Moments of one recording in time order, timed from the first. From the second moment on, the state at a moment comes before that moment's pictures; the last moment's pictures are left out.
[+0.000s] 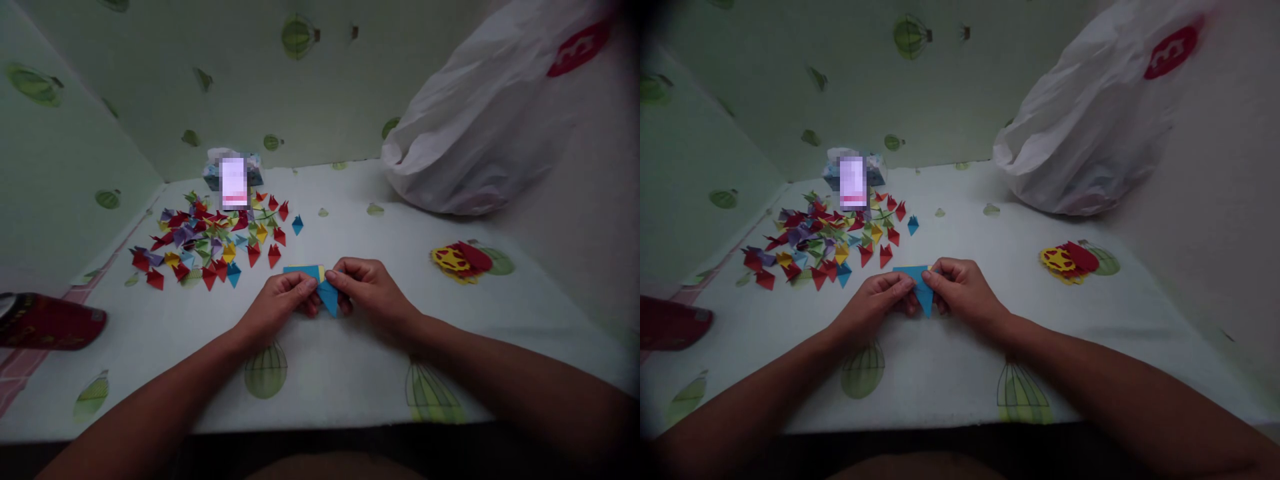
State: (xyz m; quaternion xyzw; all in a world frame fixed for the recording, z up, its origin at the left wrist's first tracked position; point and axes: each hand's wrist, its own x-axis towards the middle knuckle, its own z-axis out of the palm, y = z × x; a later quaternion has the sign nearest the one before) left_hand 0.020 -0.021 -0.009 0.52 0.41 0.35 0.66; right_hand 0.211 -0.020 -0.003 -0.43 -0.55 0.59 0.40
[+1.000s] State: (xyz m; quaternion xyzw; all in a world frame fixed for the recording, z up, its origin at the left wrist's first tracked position) left_hand 0.022 -0.022 -0.008 0.40 0.41 0.44 0.69; right_hand 0.209 -0.018 -0.009 -0.31 -0.49 0.73 0.37
